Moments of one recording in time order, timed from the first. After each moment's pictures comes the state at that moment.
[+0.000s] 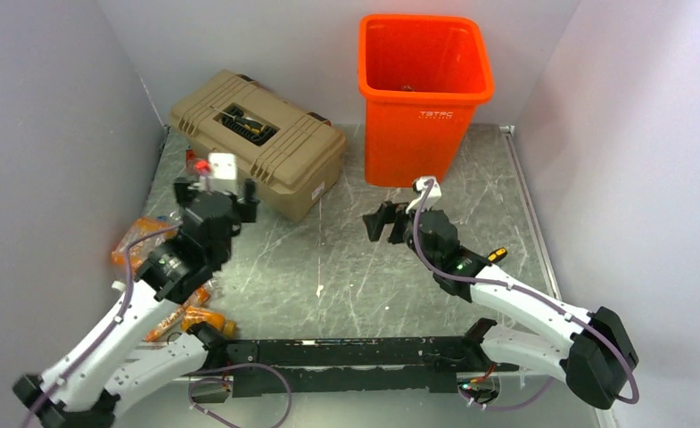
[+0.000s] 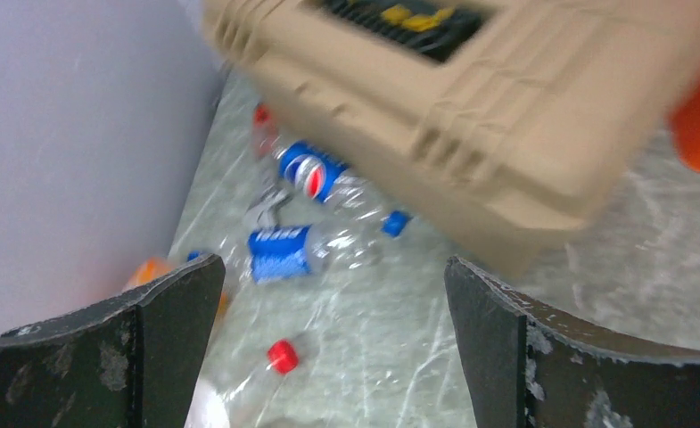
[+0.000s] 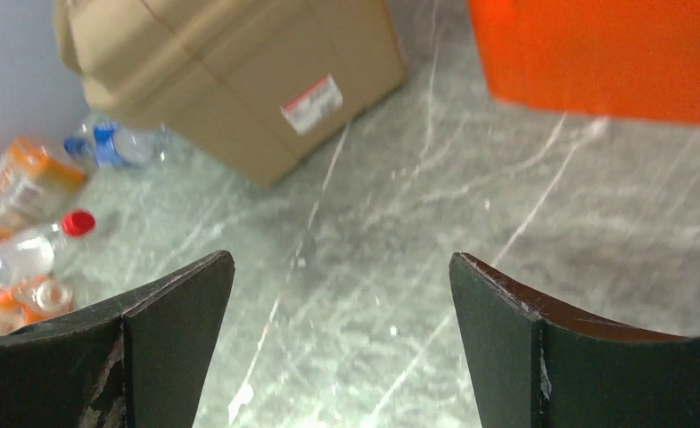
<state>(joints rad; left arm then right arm) -0.79 0.81 0.97 -0.42 -0.87 -0.01 0.74 1.01 0.61 0.21 0.27 0.45</state>
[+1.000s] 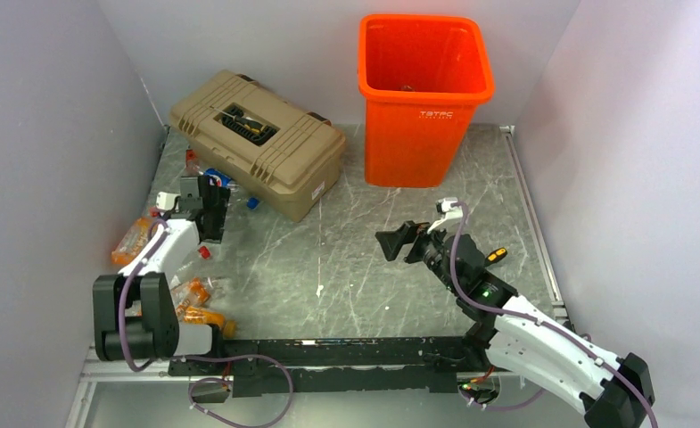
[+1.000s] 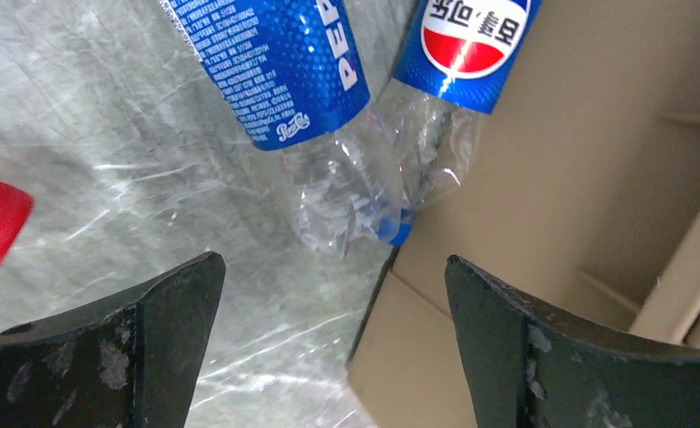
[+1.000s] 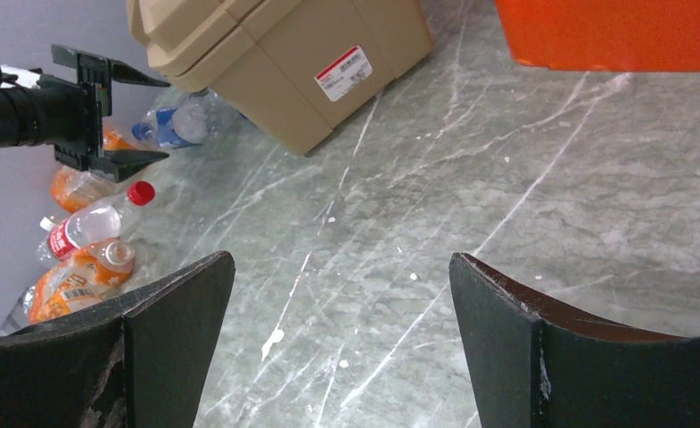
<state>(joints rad) 0.04 1.31 0.79 -0.33 -0.21 -1.31 0.74 0.69 0.42 0.12 0.19 0.53</state>
